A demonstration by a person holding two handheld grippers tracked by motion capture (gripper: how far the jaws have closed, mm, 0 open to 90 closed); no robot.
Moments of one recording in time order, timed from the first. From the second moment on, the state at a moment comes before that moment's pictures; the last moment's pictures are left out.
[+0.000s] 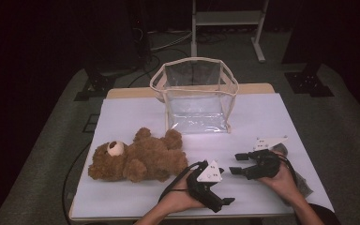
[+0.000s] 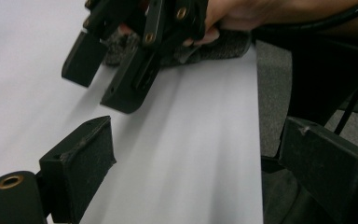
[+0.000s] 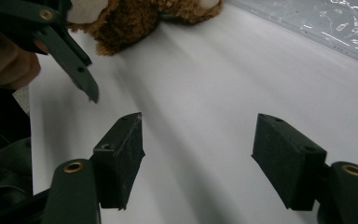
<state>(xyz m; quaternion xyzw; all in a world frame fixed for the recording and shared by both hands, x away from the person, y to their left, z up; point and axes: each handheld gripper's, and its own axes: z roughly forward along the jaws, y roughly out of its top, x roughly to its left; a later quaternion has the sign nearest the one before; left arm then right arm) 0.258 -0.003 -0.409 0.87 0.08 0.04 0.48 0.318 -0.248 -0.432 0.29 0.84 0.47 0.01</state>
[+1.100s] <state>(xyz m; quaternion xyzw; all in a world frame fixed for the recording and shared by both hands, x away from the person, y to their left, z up) 0.287 0.097 -0.302 0.86 0.08 0.13 0.49 0.316 -0.239 -0.433 0.28 0.84 0.46 0.00</state>
